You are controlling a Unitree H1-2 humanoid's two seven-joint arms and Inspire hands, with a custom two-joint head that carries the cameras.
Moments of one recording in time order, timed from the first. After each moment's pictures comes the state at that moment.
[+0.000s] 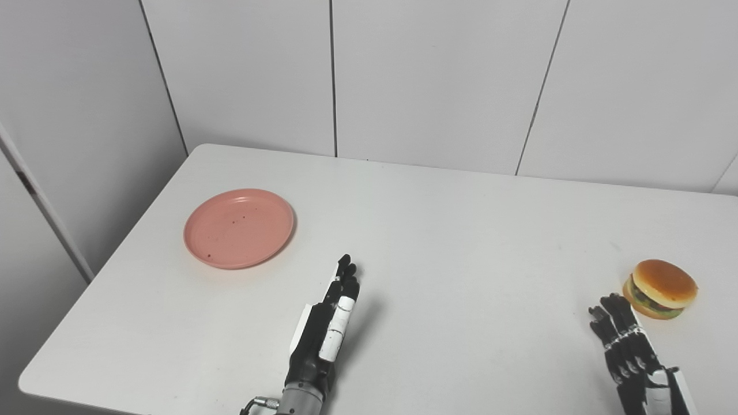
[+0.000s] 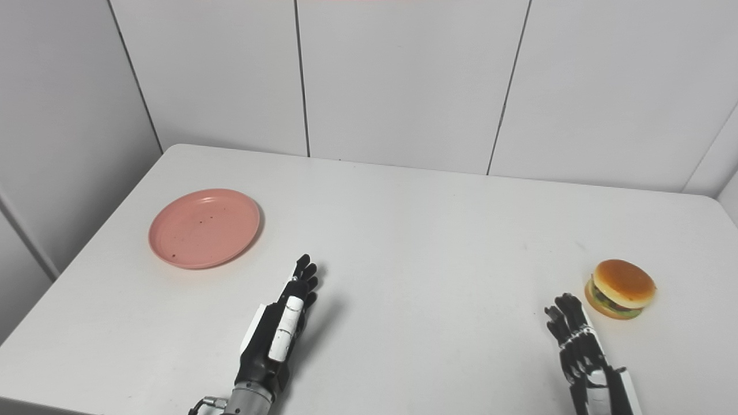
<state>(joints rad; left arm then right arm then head) 0.14 -0.08 -0.14 -0.22 0.02 0.08 0.07 0.06 -0.18 -0.06 0.06 0.27 -0.35 0.30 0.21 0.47</state>
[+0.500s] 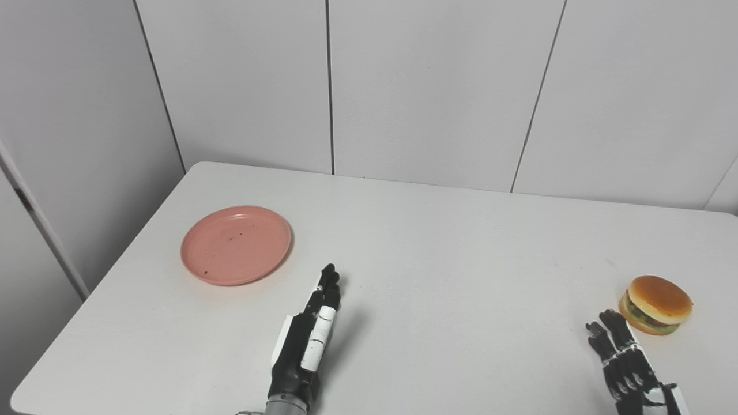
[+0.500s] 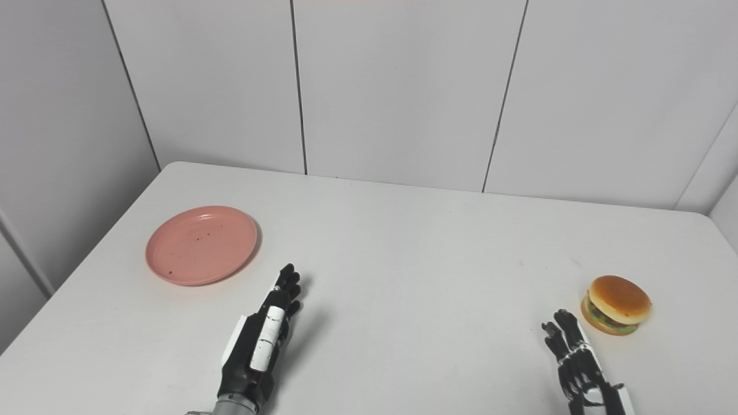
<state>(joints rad) 0.12 -0.08 -0.06 -0.27 -0.03 0.06 0.08 0.05 -0.18 -0.05 0.09 0.26 -0.38 0.30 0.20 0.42</state>
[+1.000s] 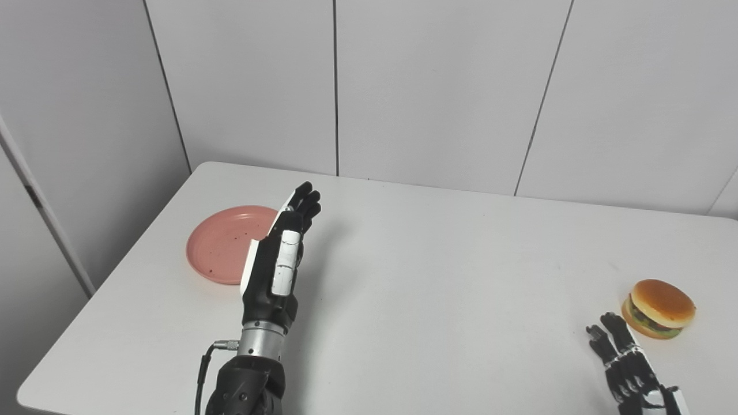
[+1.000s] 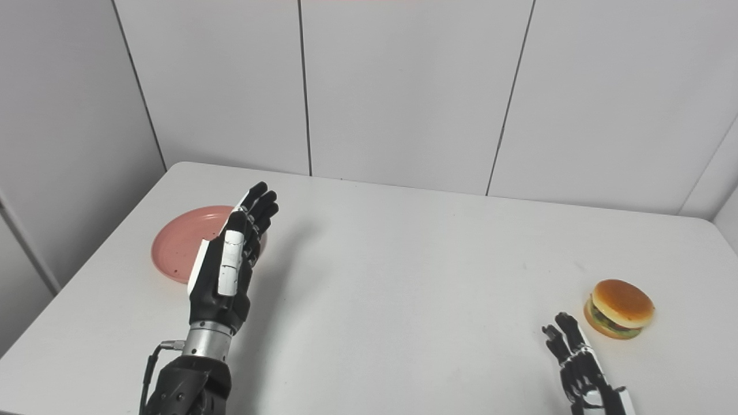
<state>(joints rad) -0.12 -0.03 0.08 -0.37 -0.05 0.14 0.08 0.05 -0.18 -0.05 0.09 0.24 -0.39 0.29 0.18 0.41</state>
